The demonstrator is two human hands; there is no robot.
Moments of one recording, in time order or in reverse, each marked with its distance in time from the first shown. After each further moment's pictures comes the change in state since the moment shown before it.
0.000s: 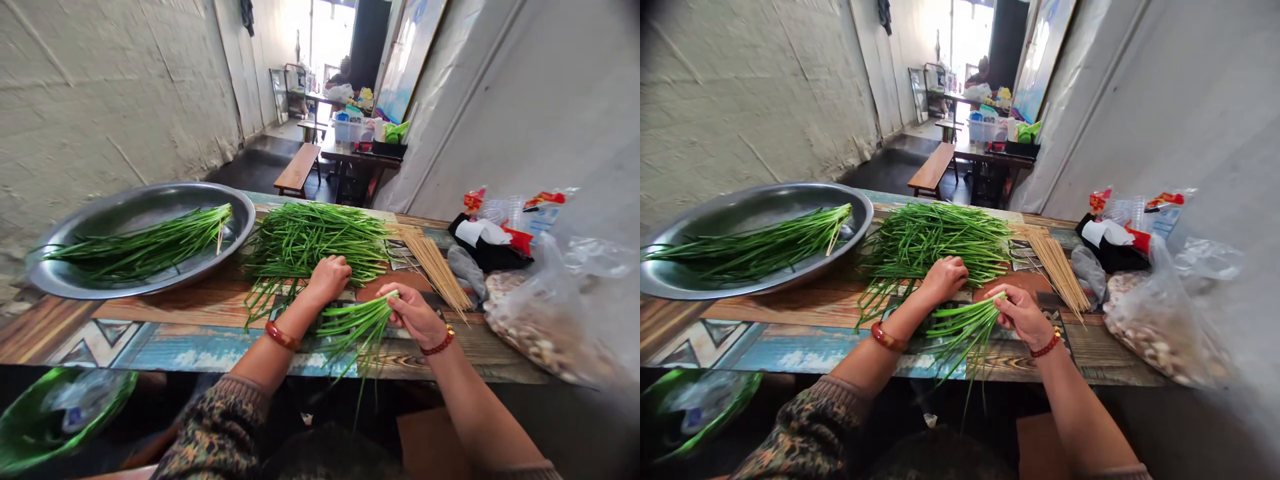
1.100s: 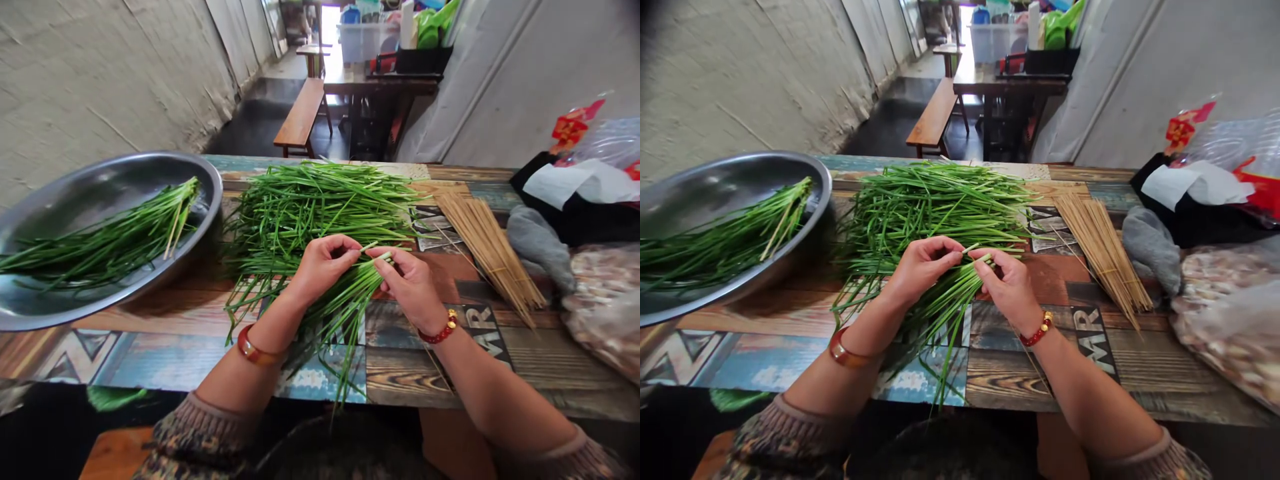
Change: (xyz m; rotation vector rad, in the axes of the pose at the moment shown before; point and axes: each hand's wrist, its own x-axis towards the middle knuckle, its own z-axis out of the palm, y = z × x) left_hand 0.018 0.008 -0.019 -0.981 0.092 -0.430; right_hand 0.066 0.002 0.022 -0.121 0.178 -0.192
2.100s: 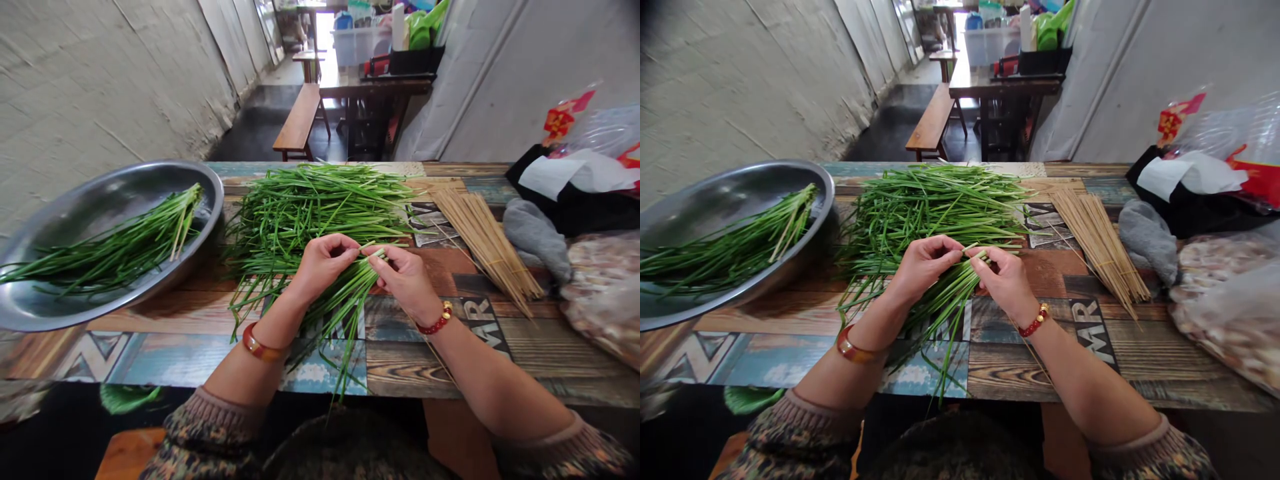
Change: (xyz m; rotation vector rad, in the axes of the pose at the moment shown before) left_hand -0.002 0.002 0.004 0.021 0.016 0.022; right_hand 0.001 0.001 0.000 0.000 -0.009 0.017
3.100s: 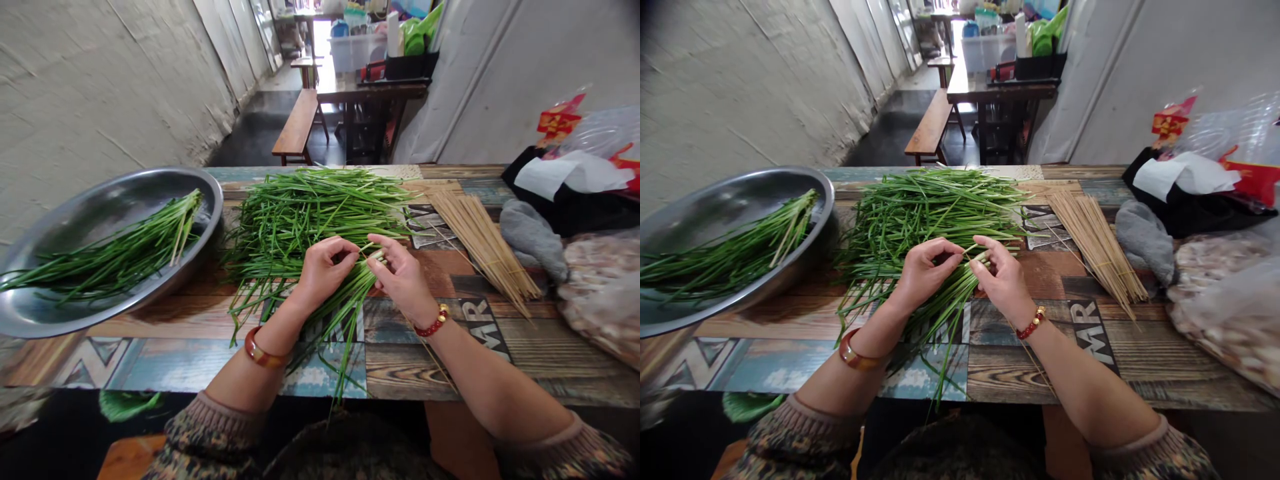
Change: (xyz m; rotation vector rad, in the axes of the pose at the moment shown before) left_hand -0.001 -0.002 0.005 0.297 0.071 0.250; right_hand 0.001 0.002 0.001 0.022 0.039 -0.059
